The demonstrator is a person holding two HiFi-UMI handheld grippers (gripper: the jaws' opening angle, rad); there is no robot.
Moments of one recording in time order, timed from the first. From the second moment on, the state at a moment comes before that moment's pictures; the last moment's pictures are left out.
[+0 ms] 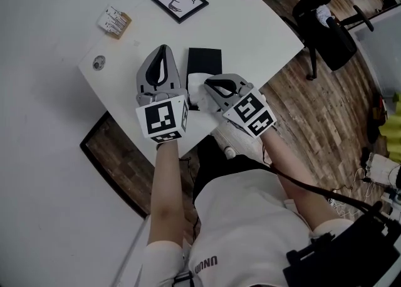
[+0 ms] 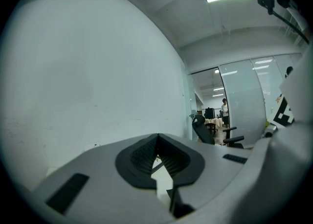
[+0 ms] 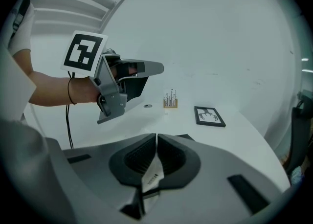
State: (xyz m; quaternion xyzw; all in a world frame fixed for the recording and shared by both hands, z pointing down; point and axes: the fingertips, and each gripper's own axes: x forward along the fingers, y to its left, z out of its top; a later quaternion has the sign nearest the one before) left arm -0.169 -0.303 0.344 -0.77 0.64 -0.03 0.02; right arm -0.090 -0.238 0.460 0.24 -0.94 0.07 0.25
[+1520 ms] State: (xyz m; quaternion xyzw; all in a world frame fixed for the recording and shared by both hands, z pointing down) left arm -0.171 -0.299 0.341 -0.77 0.64 -0.02 0.03; right arm -0.085 -0.259 0.409 0.27 -0.94 0.06 0.19
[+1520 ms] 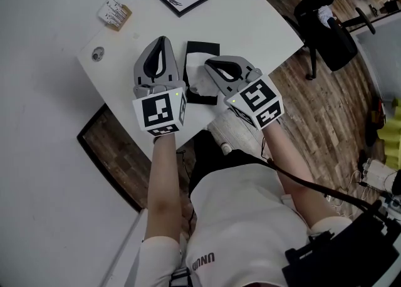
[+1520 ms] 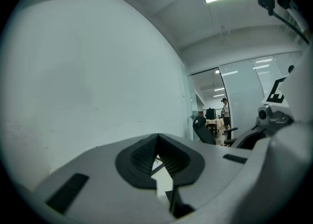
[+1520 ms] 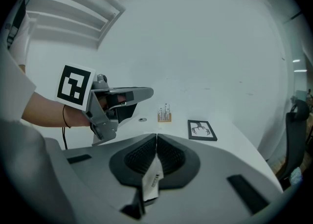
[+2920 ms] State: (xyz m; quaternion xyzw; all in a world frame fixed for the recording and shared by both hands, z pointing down) left arm -0.174 -0.298 0.337 -0.76 0.64 -0.02 0.03; right arm -0.075 -0.273 0.380 0.30 -0.94 0.01 0.18
